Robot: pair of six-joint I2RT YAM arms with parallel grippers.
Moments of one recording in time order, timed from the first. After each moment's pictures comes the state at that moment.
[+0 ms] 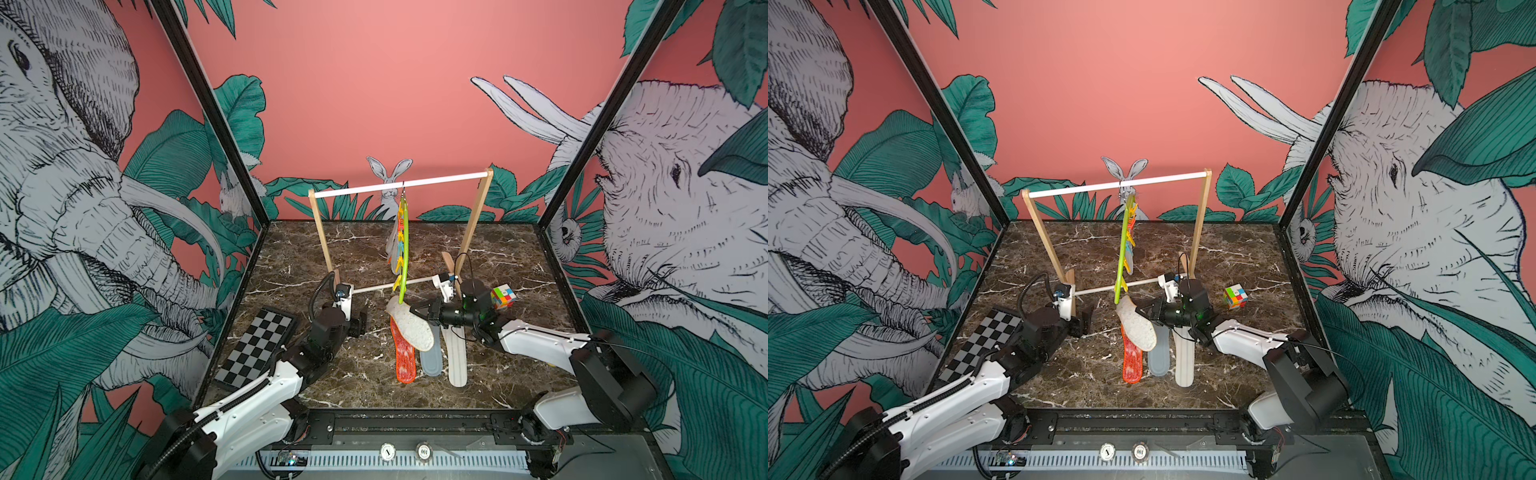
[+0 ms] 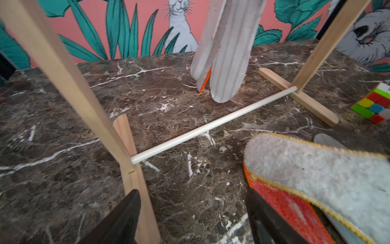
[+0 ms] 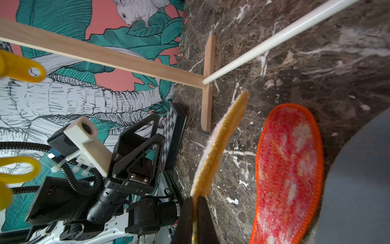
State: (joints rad) left arm -0.66 0.89 0.34 0.14 -0.32 -0.20; right arm 0.62 1.44 0.61 0.40 -0.60 1.00
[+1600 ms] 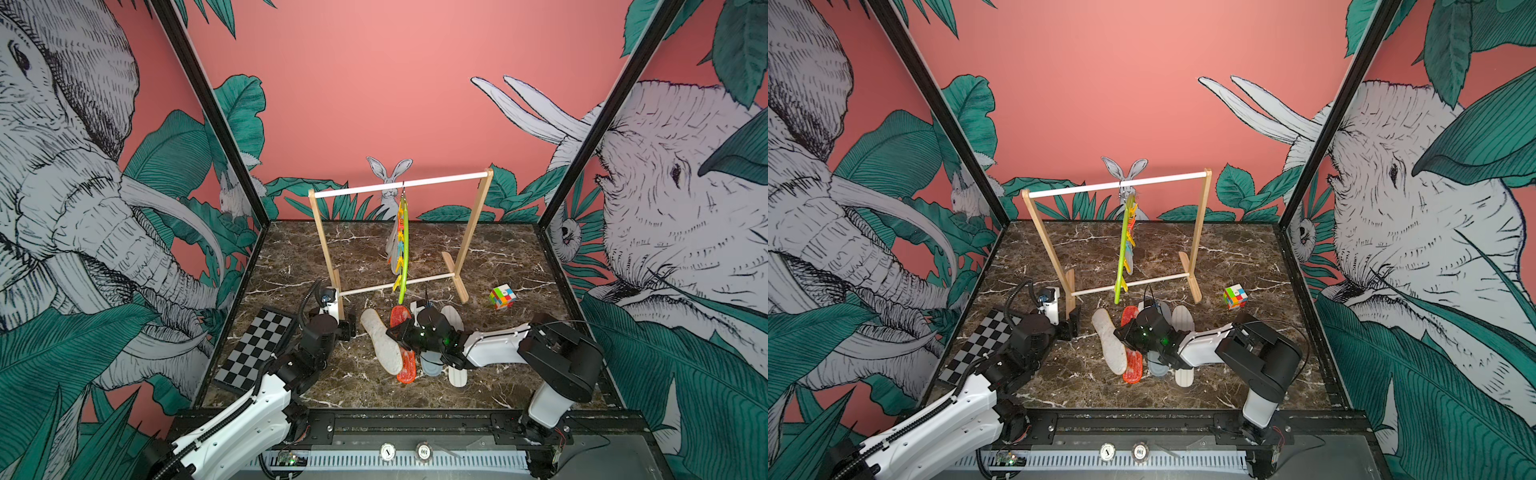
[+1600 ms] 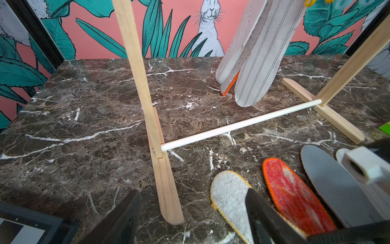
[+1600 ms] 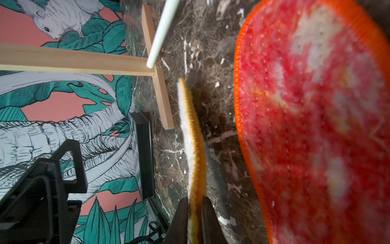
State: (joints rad) left arm -0.66 0.73 0.32 0.01 -0.42 -0.25; right arm 0.96 1.72 0.65 0.53 -0.18 1.35
